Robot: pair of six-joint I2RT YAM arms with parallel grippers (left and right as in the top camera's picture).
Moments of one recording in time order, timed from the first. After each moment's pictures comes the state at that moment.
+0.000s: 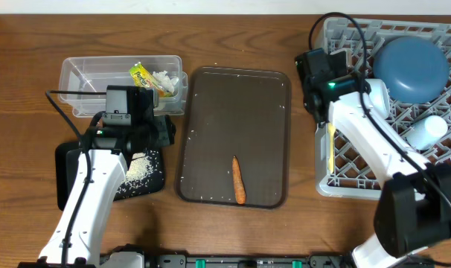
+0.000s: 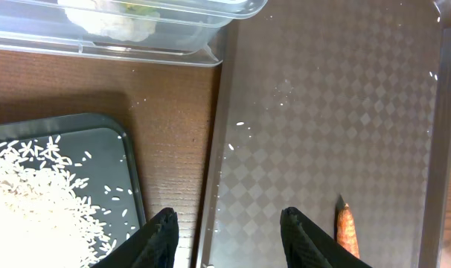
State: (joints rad) left arm -0.05 1.33 0.96 -0.71 0.24 -0.23; right arm 0.31 1.77 1.35 -0.77 0.86 0.09
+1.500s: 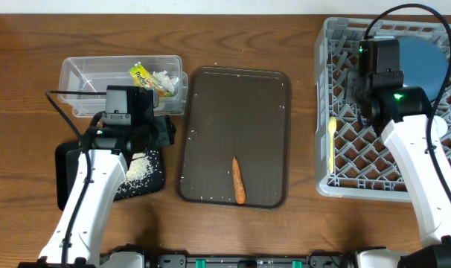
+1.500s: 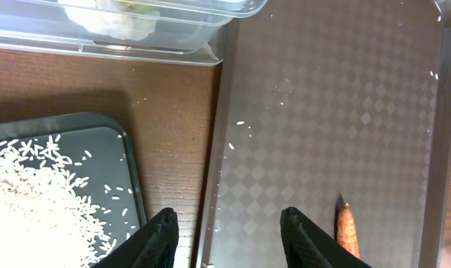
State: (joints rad) left arm -0.05 1.33 0.96 -0.71 0.24 -0.23; right arm 0.13 1.50 1.33 -0.74 0.41 0.11
